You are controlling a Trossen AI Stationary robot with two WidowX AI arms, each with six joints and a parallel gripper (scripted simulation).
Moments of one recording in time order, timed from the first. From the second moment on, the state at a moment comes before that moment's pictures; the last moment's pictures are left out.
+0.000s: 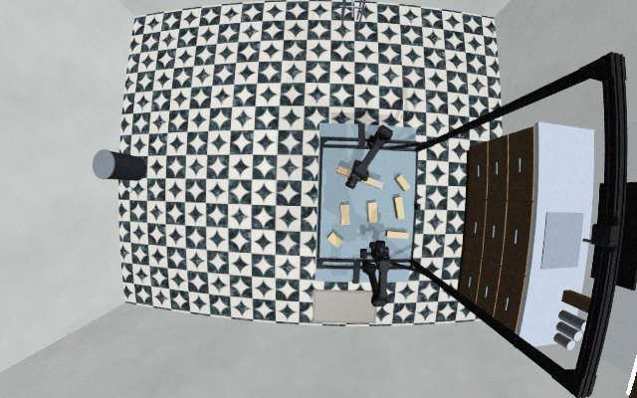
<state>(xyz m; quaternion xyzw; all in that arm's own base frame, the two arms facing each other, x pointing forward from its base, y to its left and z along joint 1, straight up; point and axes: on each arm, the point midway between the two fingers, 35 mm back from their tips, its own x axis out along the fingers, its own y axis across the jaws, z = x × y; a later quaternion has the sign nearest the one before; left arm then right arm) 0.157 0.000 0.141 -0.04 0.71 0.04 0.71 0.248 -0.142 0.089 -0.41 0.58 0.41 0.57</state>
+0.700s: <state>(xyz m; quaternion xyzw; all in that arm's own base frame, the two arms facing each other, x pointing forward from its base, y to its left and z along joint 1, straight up) 0.158 0.000 0.141 -0.04 0.71 0.04 0.71 0.260 -0.138 0.089 -0.36 0.61 0.36 0.61</state>
